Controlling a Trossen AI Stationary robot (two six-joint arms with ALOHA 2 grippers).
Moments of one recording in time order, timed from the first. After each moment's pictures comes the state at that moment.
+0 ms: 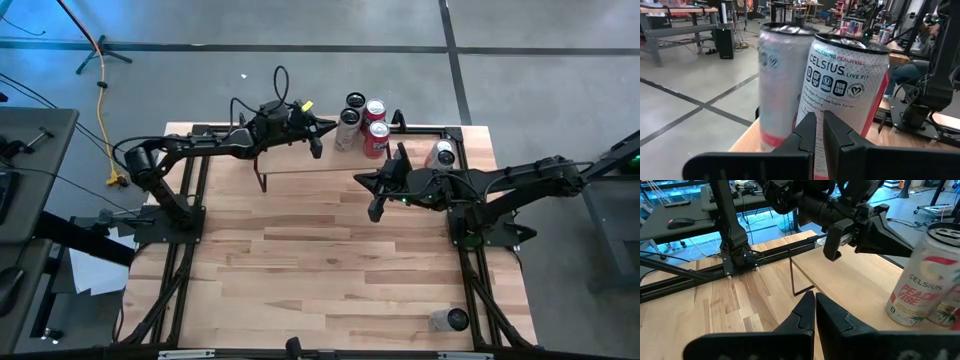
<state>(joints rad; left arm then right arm) 0.49 1.66 1.08 0.46 0.12 -0.08 0.16 1.17 1.03 -0.20 0.55 0.25</state>
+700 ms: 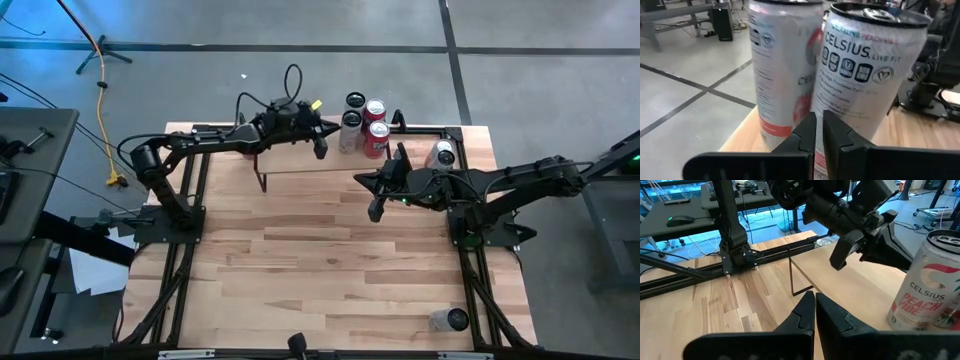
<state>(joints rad) 0.49 1.71 1.18 0.29 0.12 -0.02 0.16 1.17 1.03 -0.20 0.55 0.23</state>
